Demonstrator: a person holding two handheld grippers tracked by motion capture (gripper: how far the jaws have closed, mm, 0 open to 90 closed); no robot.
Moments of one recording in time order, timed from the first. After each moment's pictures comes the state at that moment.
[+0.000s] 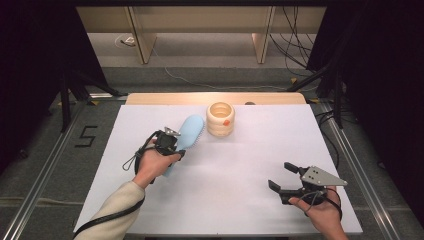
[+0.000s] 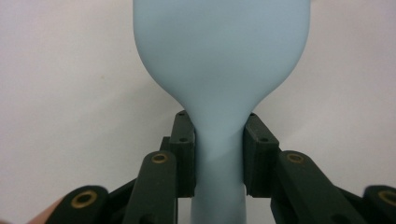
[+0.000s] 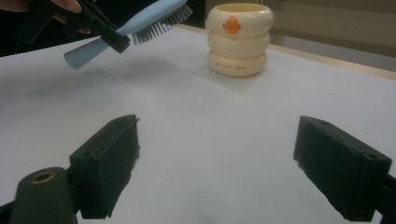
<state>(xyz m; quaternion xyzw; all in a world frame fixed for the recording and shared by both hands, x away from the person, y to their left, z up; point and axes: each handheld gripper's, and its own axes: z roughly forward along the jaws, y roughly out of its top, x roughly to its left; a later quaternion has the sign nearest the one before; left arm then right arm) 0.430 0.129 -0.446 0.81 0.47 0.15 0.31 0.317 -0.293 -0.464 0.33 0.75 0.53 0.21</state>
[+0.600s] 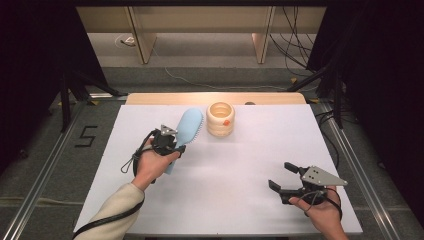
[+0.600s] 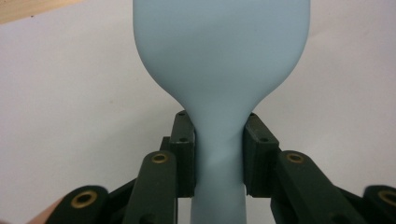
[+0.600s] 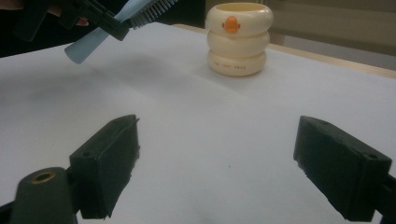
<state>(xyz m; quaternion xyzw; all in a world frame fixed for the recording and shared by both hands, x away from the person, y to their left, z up) 0.423 0.131 -0.437 0.79 0.47 0.17 0.36 0.318 -0.293 -0.464 0.33 0.75 0.53 0.21</state>
